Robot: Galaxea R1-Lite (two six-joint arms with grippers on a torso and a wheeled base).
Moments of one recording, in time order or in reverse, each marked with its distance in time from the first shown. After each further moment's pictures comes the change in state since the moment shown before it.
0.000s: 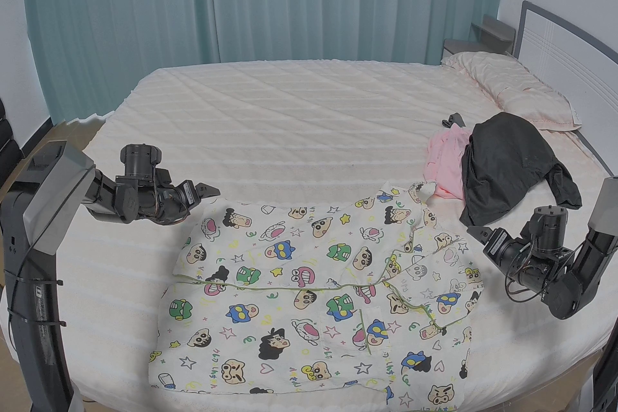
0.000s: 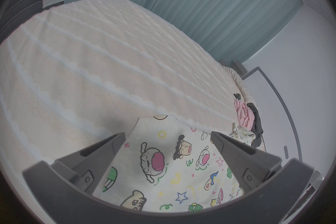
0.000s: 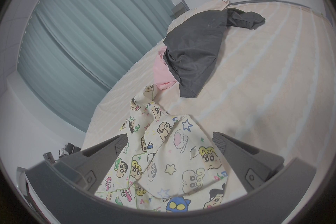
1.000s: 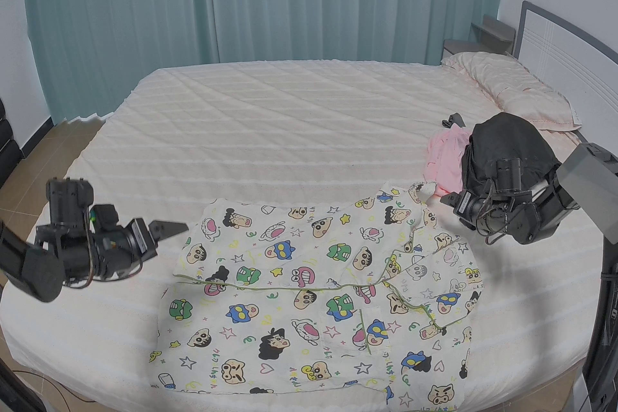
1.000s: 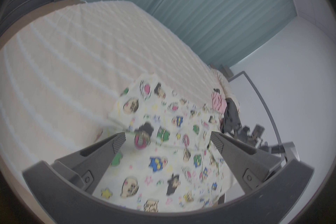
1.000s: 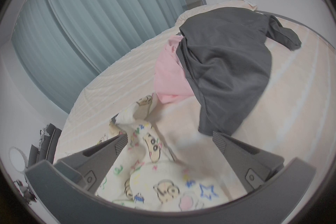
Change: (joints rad) left arm -0.030 -0.667 0.930 -0.329 -0.007 -0.120; right arm -0.021 0.244 -0.757 0.628 -0.005 -0.200
